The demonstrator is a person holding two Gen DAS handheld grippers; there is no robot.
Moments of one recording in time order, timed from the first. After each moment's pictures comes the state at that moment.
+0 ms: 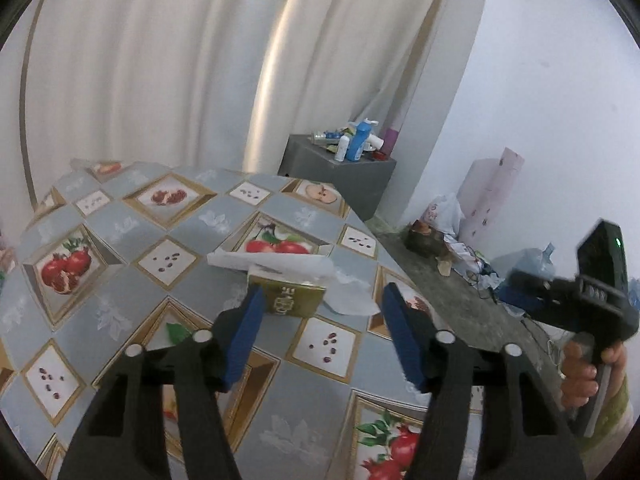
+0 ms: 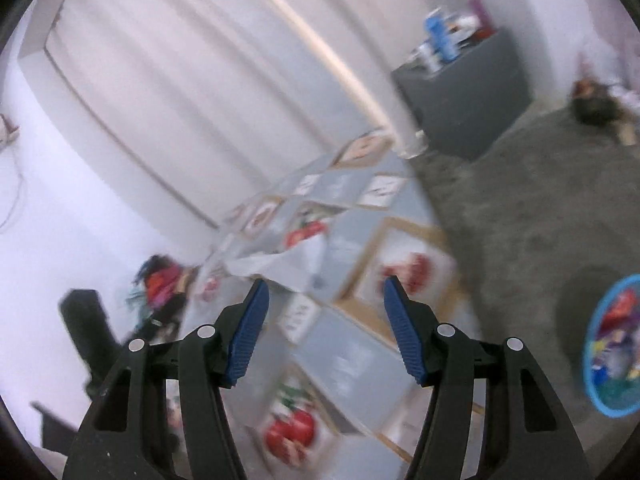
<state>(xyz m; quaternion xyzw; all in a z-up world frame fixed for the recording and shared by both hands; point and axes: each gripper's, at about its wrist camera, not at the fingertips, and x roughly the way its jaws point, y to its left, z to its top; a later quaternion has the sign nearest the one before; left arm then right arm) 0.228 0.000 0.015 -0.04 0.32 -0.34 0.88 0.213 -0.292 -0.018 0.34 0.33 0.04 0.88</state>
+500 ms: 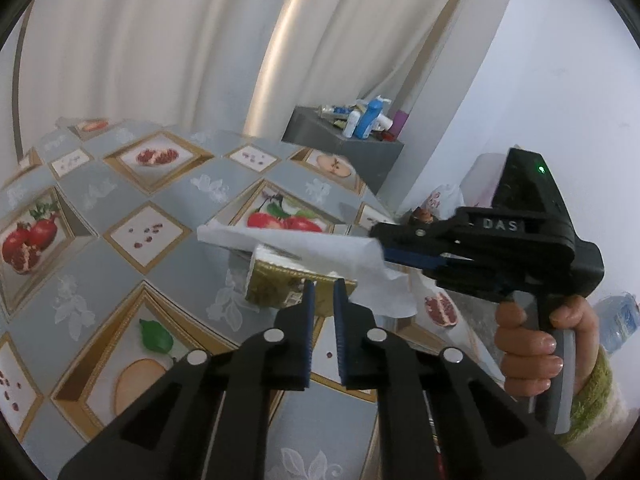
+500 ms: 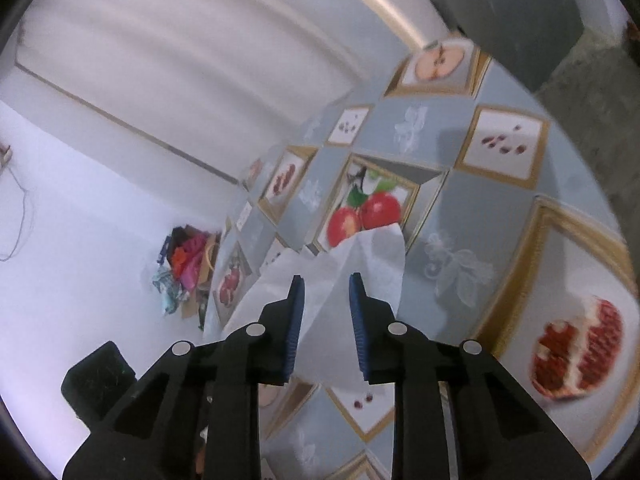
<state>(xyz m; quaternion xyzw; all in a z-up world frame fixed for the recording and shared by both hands) 0.273 -0.020 -0.030 -0.06 0.37 -0.34 0.86 0.349 -0.245 -0.078 0.39 0.42 0.11 0.81</state>
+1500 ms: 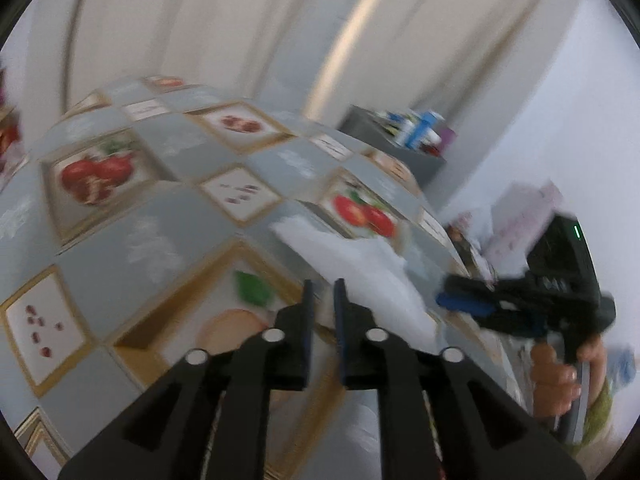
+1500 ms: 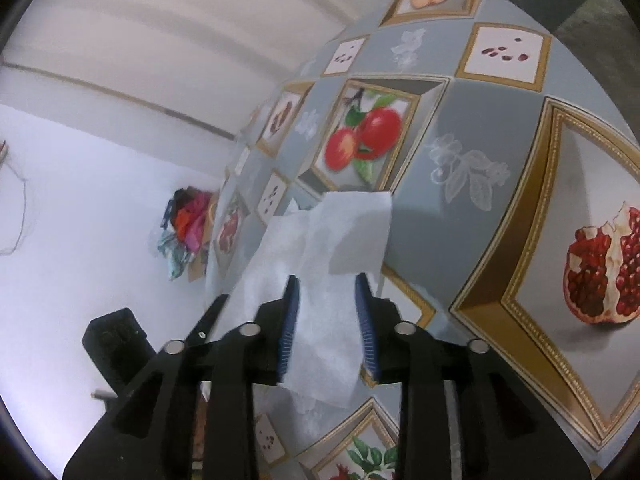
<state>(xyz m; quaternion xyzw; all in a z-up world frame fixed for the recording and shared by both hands) 0.277 0.052 -0.047 -0.13 0.40 -0.25 0.87 0.338 -0.223 -0.089 0.40 0.47 0.14 0.77</state>
